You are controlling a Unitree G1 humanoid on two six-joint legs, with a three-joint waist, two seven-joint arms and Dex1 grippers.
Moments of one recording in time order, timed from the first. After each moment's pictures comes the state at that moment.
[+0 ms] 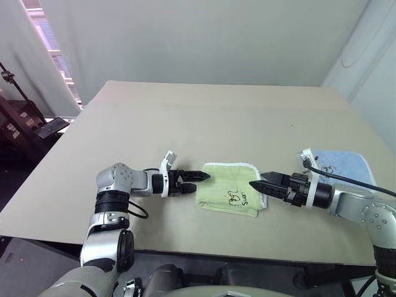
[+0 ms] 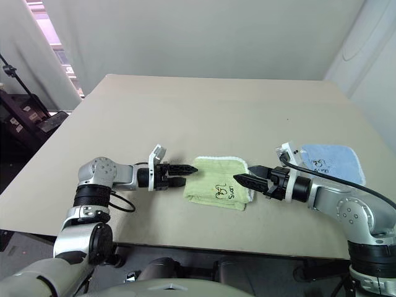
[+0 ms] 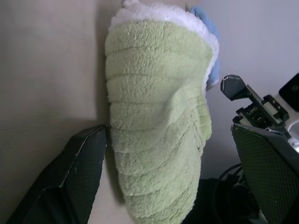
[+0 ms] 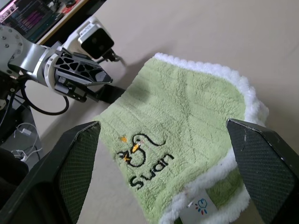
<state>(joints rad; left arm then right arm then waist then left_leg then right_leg) -0.64 0.16 0.26 0.47 -0.66 1.55 -0.67 -0.11 -0.72 -0.25 -0.29 0.95 1.07 0.68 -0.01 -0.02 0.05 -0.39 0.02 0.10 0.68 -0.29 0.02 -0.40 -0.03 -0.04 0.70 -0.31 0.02</state>
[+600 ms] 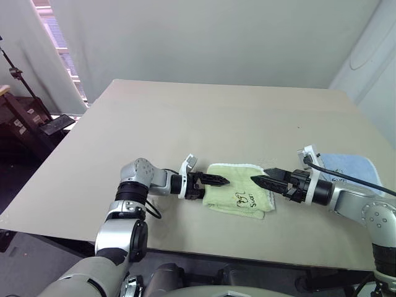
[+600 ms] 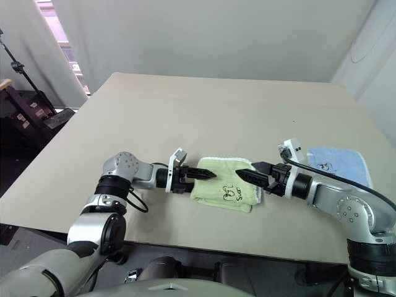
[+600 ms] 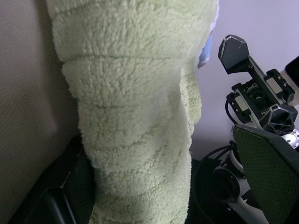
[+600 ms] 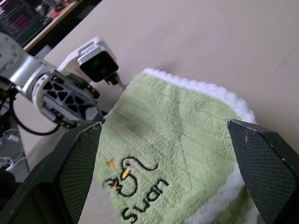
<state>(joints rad) -0.76 0.09 0.15 0.66 -0.64 1.53 -0.72 -0.13 -0.70 -0.28 -0.28 0.95 1.07 0.60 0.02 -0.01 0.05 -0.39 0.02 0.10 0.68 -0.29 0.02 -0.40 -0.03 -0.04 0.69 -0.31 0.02</state>
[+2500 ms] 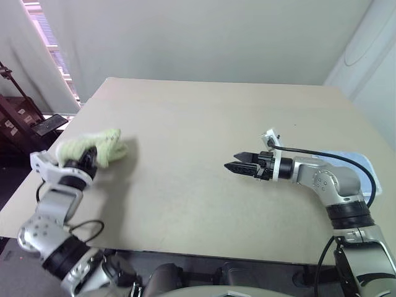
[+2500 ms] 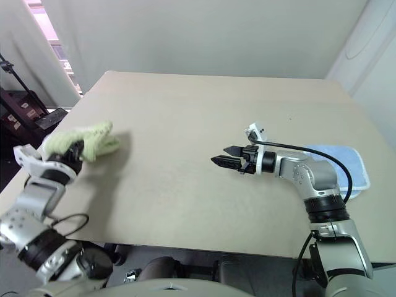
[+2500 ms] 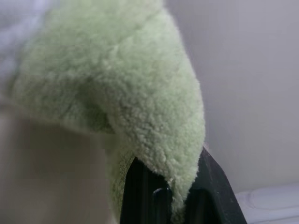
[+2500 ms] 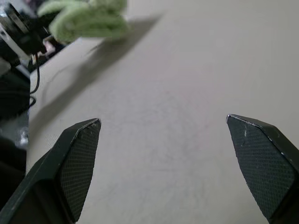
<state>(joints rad) -0.29 0.03 1.04 -0.23 -1.04 1.12 0.07 -0.52 -0.59 0.08 0.15 0.61 0.82 0.94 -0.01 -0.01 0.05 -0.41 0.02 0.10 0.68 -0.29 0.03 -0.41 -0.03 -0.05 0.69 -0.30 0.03</state>
